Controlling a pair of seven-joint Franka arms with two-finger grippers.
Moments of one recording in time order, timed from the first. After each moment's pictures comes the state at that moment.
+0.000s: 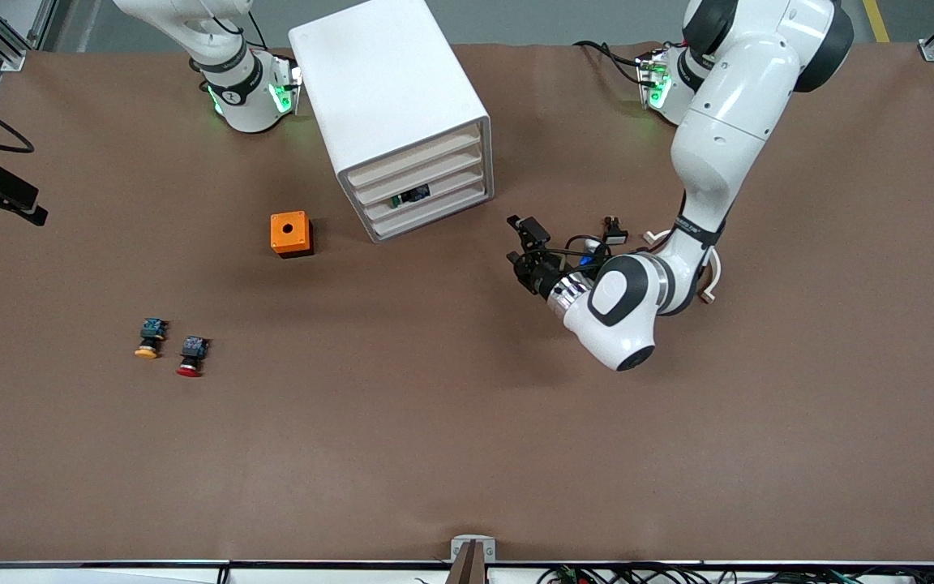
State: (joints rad) left arm -0.37 0.88 -0.14 -1.45 -0.89 1.51 -2.10; right arm -0.01 -0.02 -0.08 -1.55 0.00 1.55 -0.03
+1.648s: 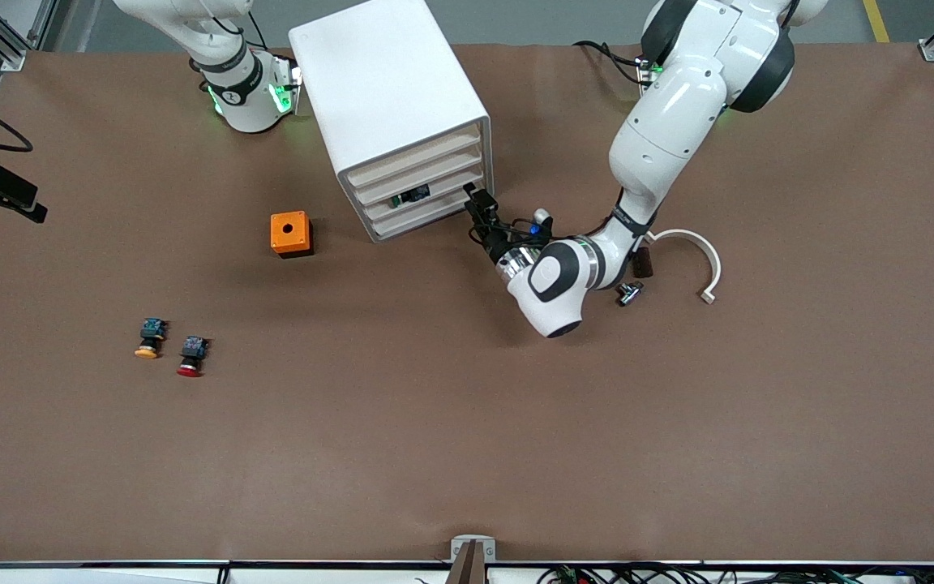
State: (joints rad) left arm -0.53 1.00 -0.16 -1.48 -1.05 1.47 -2.16; right arm -0.01 -0.02 -0.08 -1.55 0.00 1.54 -0.03
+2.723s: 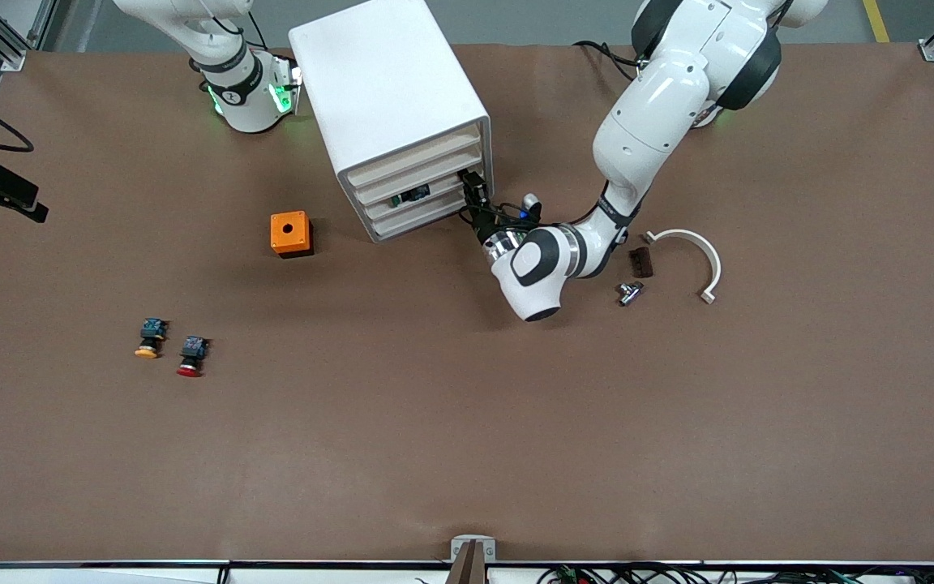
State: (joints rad) left arm -0.57 1.00 -0.16 -1.50 -1.05 1.45 -2.16; right arm -0.01 -0.02 -0.08 -1.55 0.00 1.53 -0.03
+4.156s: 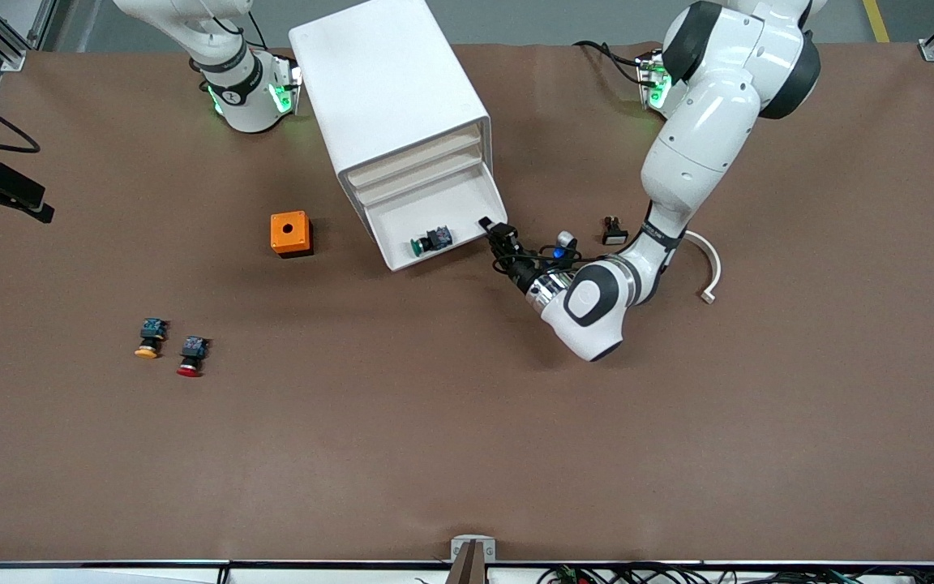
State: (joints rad) left arm -0.39 1.00 -0.15 -1.45 -1.05 1.51 -2.16; right arm 0.00 -0.01 -0.07 -1.56 0.00 1.53 -0.02
